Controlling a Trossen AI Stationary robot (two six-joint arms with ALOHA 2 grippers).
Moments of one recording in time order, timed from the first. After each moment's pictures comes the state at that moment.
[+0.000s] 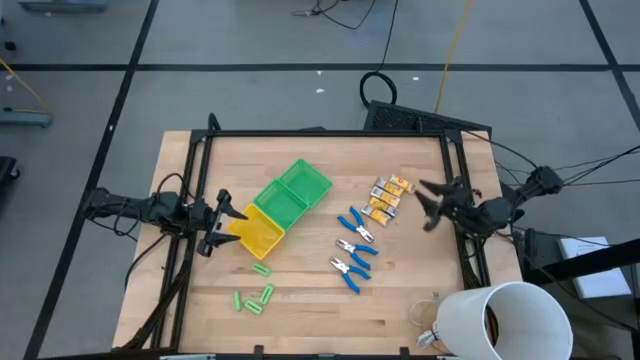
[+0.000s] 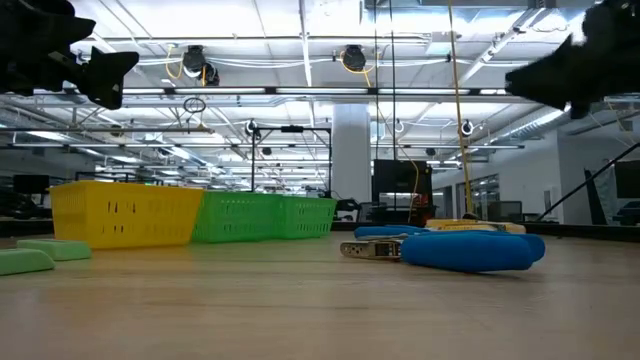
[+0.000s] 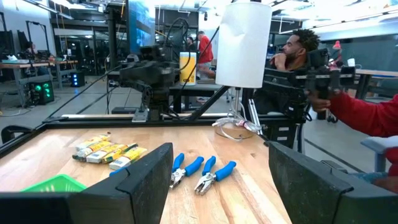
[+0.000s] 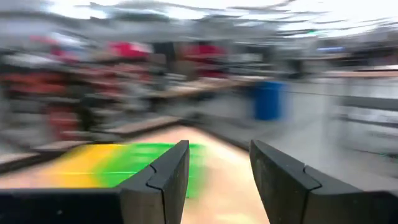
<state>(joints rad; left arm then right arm) -0.19 0.01 0.02 0.10 0.04 -0.03 0.53 0.08 0.02 0.28 1.15 -0.09</state>
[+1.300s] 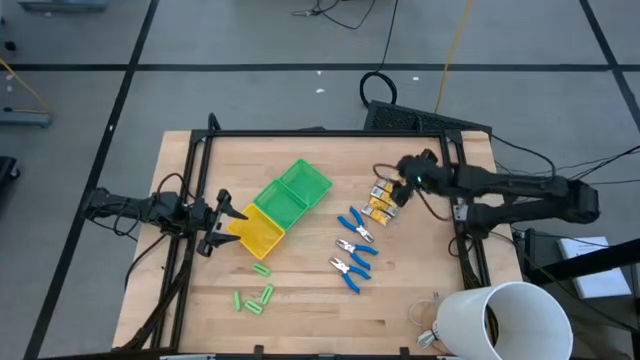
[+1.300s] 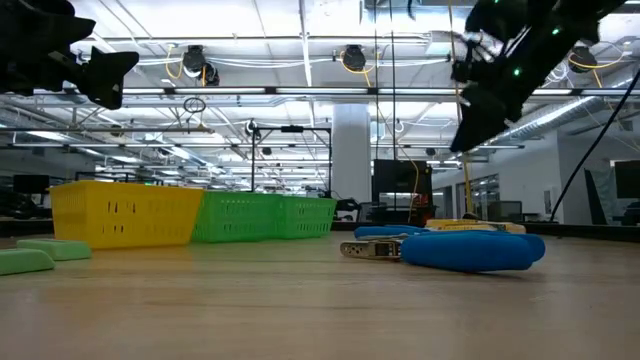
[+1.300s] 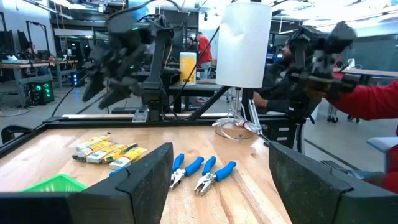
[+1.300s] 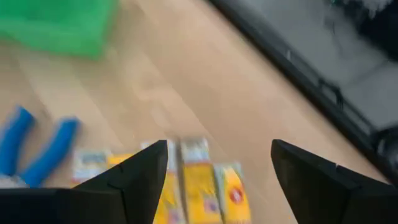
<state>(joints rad) -0.19 0.01 0.02 0.10 0.04 -0.03 -0.32 1.00 0.66 -0.50 0.35 0.18</state>
